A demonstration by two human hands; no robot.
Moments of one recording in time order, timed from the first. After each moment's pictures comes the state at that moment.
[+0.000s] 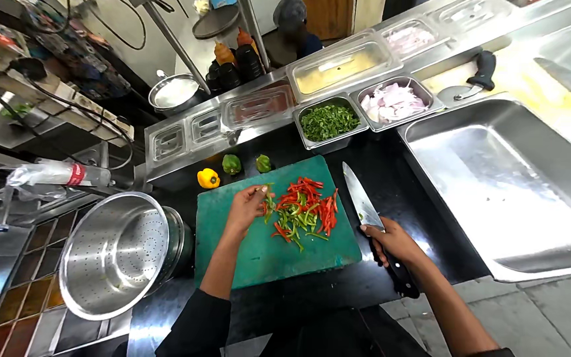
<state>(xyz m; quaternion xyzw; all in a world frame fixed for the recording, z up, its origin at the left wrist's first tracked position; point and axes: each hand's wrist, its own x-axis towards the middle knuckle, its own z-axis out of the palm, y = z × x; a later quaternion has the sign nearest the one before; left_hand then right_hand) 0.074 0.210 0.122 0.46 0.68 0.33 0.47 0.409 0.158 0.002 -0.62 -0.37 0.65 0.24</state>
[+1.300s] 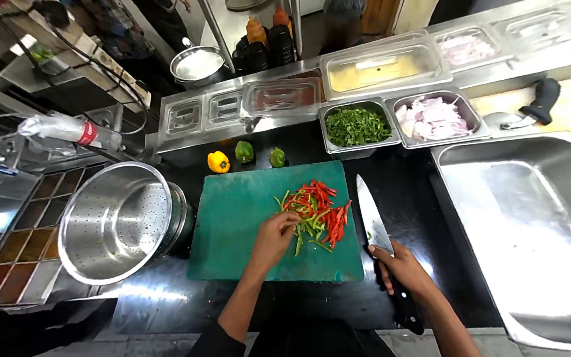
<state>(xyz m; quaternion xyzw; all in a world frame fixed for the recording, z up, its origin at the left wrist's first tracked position) 0.111 0.159 0.082 0.58 0.67 0.27 0.38 0.415 0.166 -0.002 -0.59 -0.39 0.67 0.23</state>
